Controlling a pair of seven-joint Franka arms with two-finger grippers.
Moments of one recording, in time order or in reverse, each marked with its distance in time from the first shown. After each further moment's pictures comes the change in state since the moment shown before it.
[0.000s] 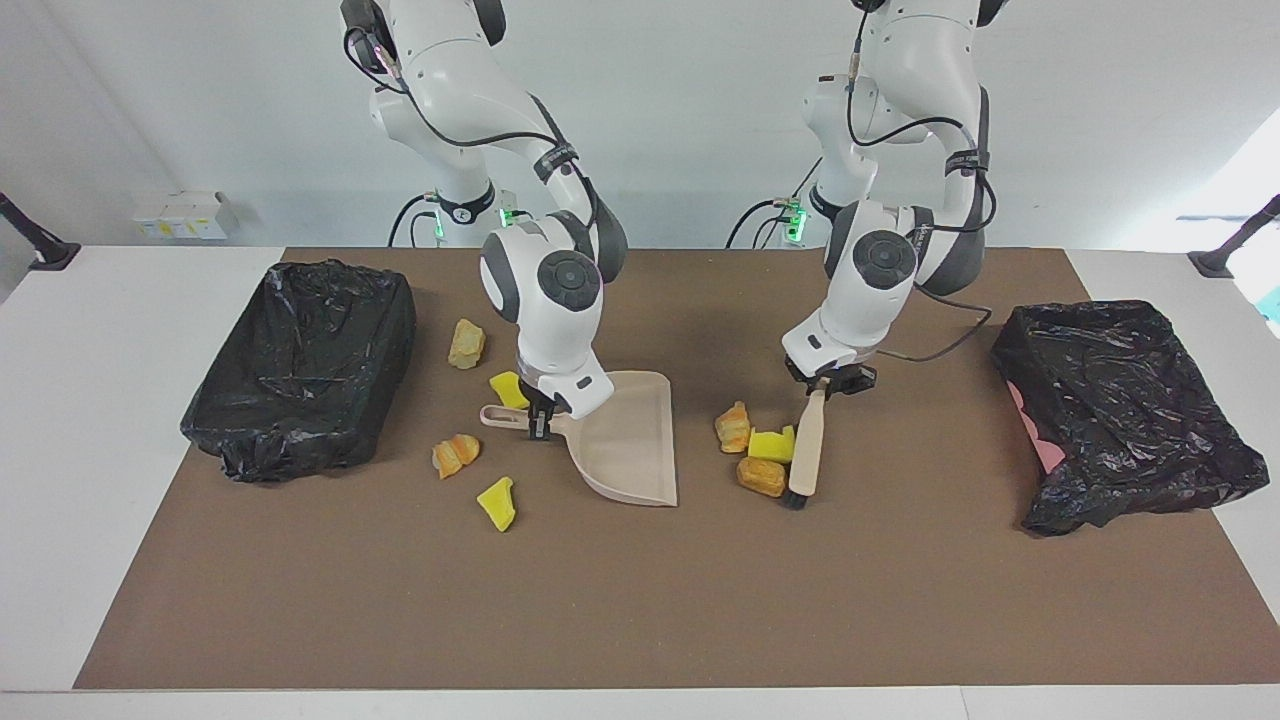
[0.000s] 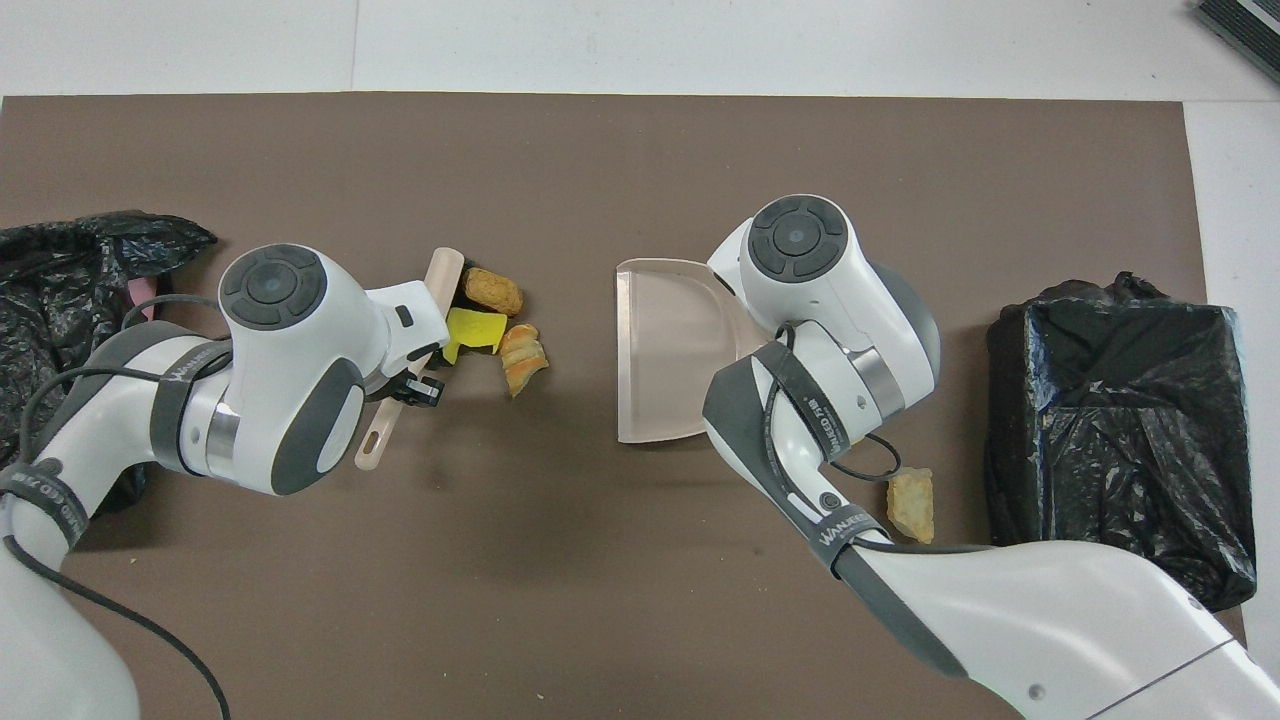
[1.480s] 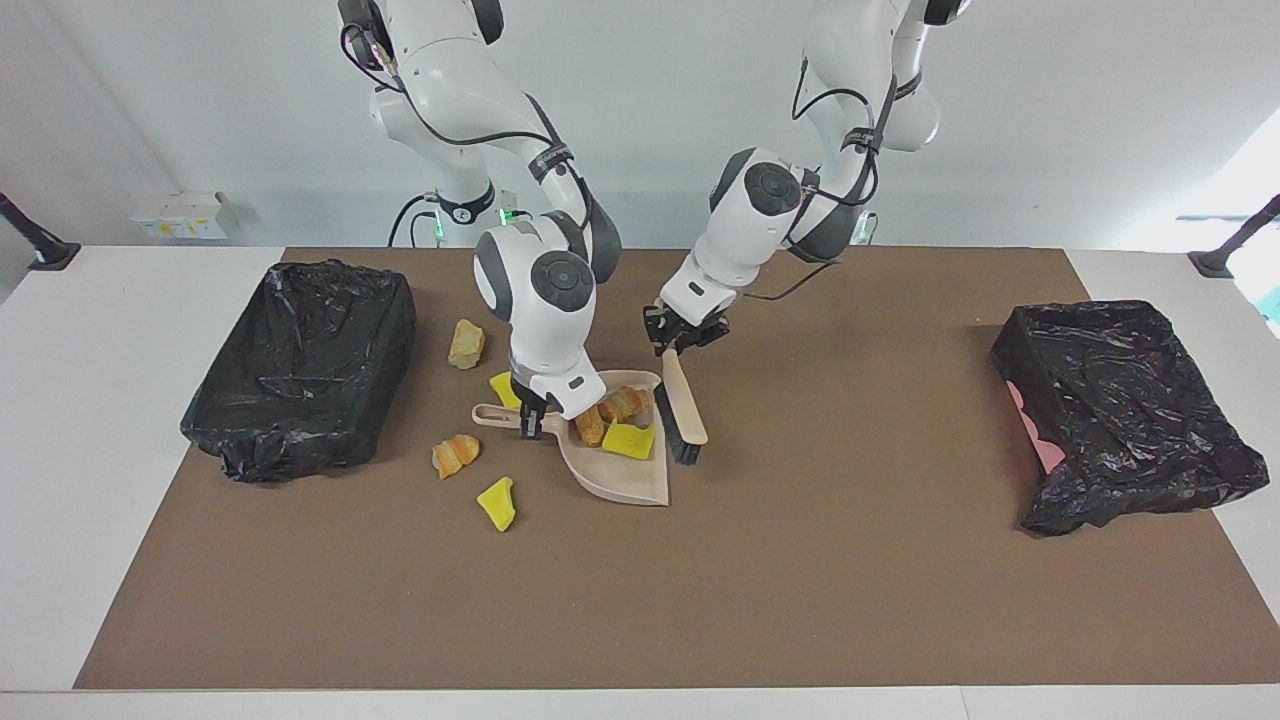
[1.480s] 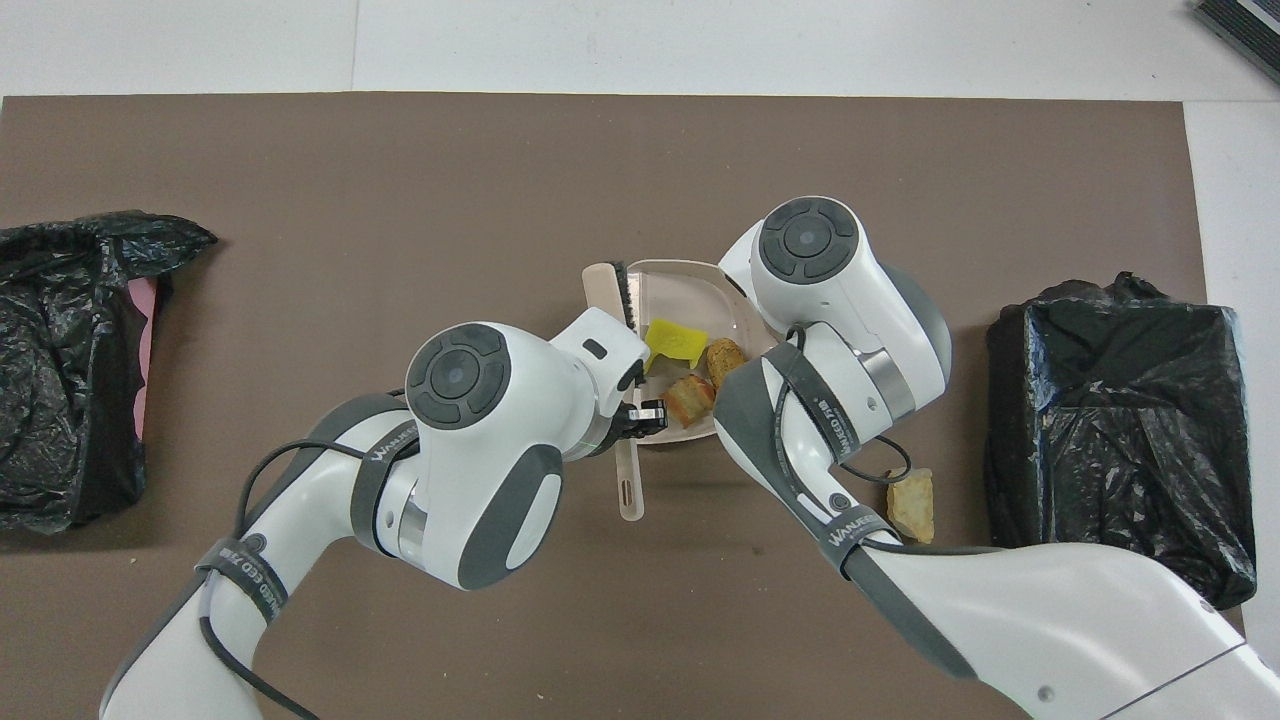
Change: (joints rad) left arm -0.274 -0.008 0.019 0.099 -0.340 0.116 -0.505; right arm -0.008 -0.012 -0.004 -0.019 -0.012 -0.001 0.000
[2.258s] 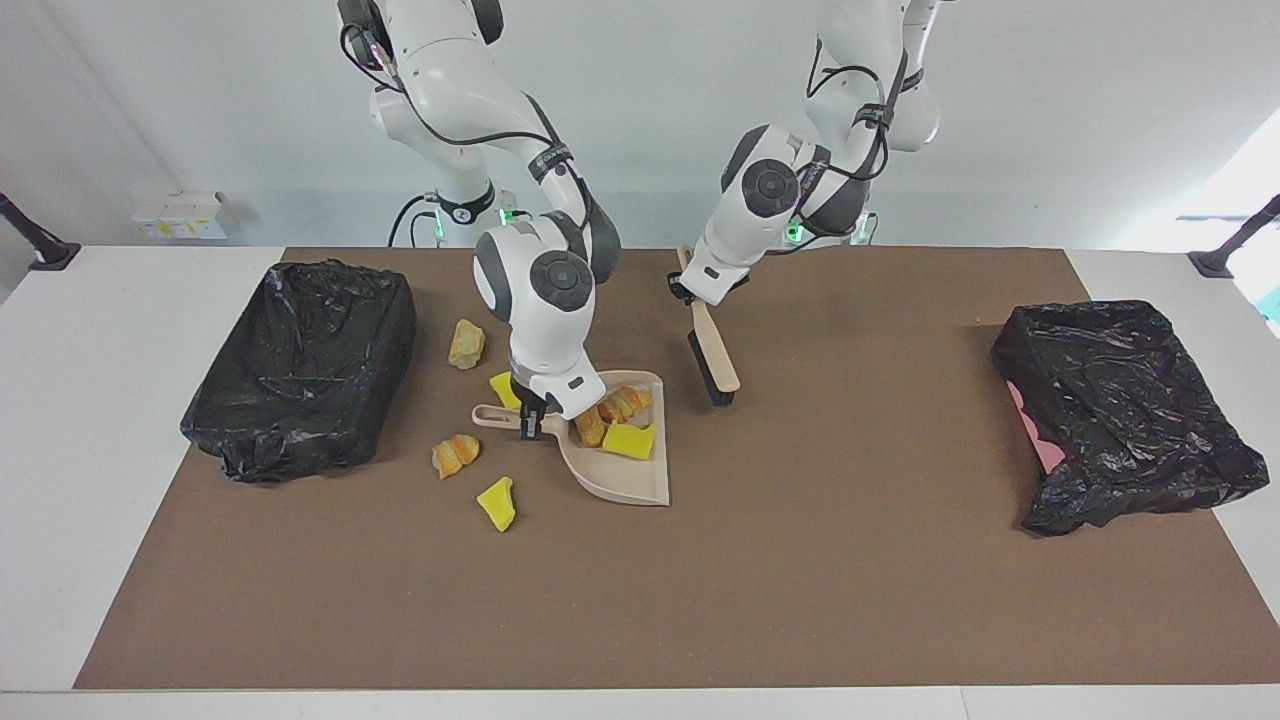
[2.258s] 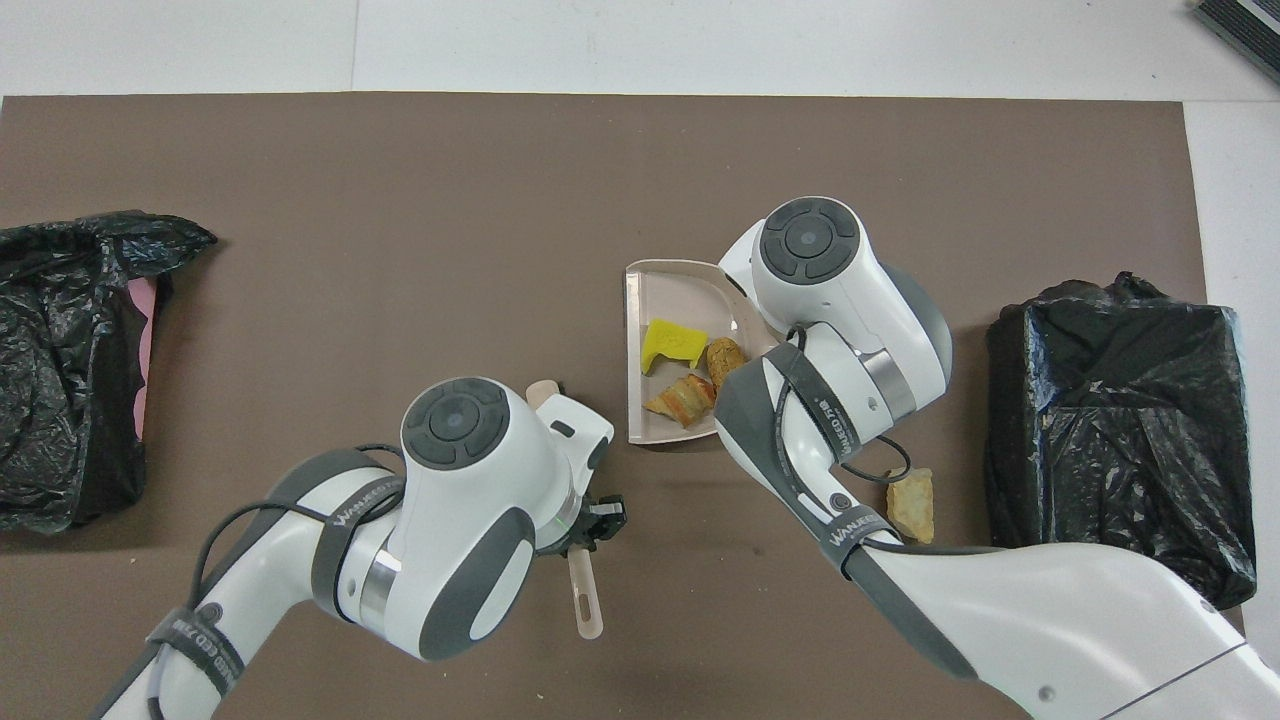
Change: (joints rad) left arm -0.052 -0.179 -0.009 -0.256 0.006 -0.239 -0.149; right arm -0.005 -0.002 -0.001 -0.001 0.000 0.012 0.000
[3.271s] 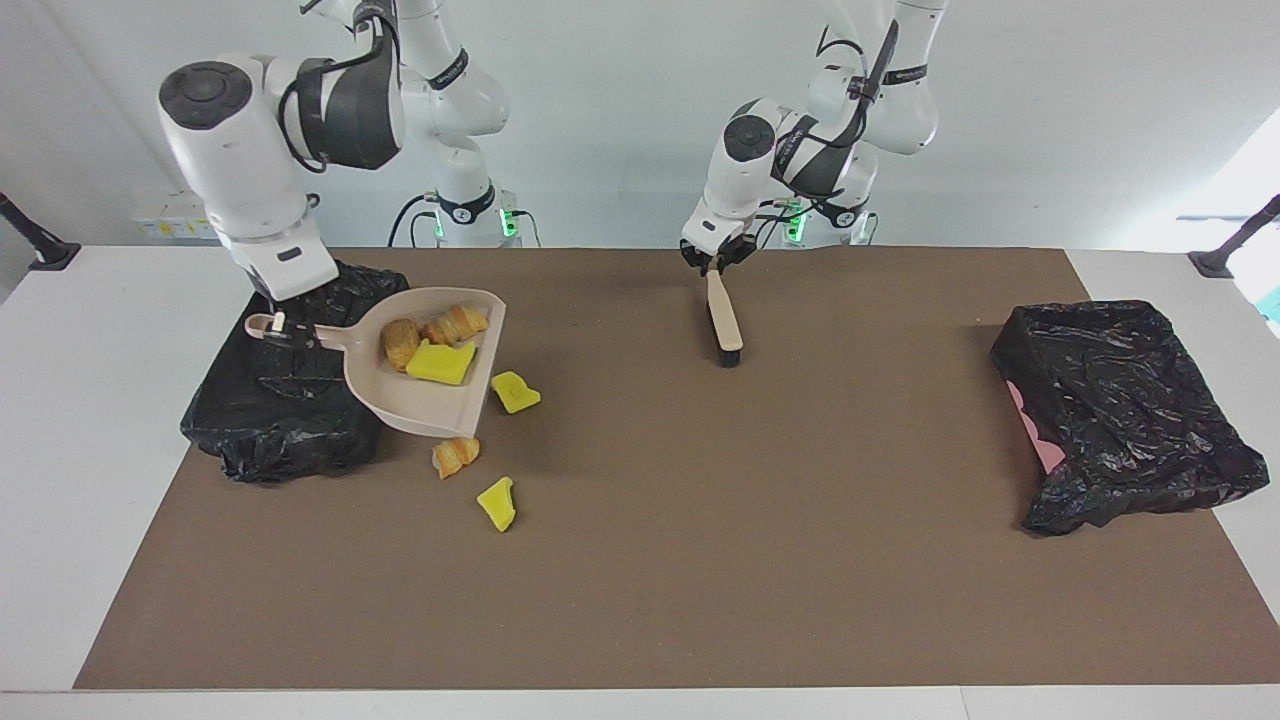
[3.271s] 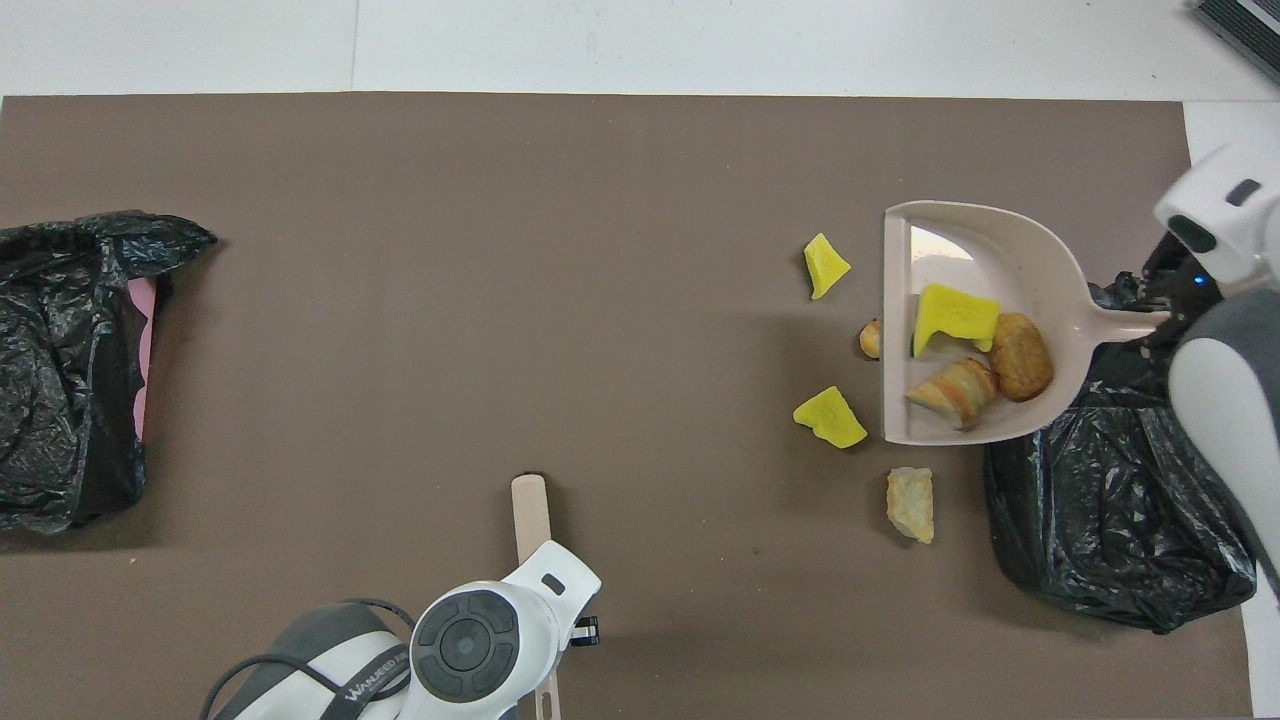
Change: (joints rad) left arm -0.108 -0.209 -0.023 -0.346 0.115 0.219 -0.070; right arm -0.460 -0.406 -0.008 -0.068 0.113 -0.217 -0.492
